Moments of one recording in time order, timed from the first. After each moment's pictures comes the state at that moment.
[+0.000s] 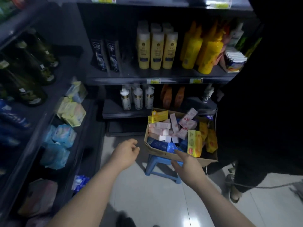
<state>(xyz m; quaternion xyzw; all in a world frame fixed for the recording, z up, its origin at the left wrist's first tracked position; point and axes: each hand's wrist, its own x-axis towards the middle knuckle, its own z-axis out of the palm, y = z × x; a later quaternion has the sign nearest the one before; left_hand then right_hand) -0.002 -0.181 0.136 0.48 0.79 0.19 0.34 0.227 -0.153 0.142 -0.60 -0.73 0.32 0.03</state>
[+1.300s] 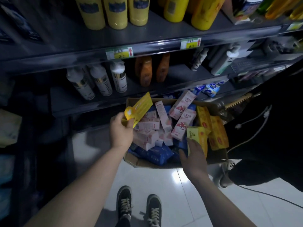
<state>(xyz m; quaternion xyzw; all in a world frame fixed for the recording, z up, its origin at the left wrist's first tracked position) -0.005 0.062 -0.046 0.40 0.76 0.38 0.34 0.227 0.005 -0.028 -0.79 -0.54 0.30 0.07</state>
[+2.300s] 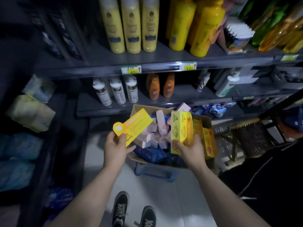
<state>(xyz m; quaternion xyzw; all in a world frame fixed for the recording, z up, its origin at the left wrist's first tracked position) 0.049 -0.044 0.050 0.16 0.69 0.57 0.41 0.268 0.012 0.035 -0.69 -0.51 0.44 0.26</state>
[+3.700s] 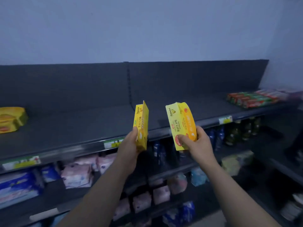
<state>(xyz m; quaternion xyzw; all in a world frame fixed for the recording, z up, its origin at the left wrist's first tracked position) -0.018 -0.632 0.381 -0.08 0.54 0.83 -0.03 -0.019 -0.426 0.386 0.01 -0.76 0.63 0.12</state>
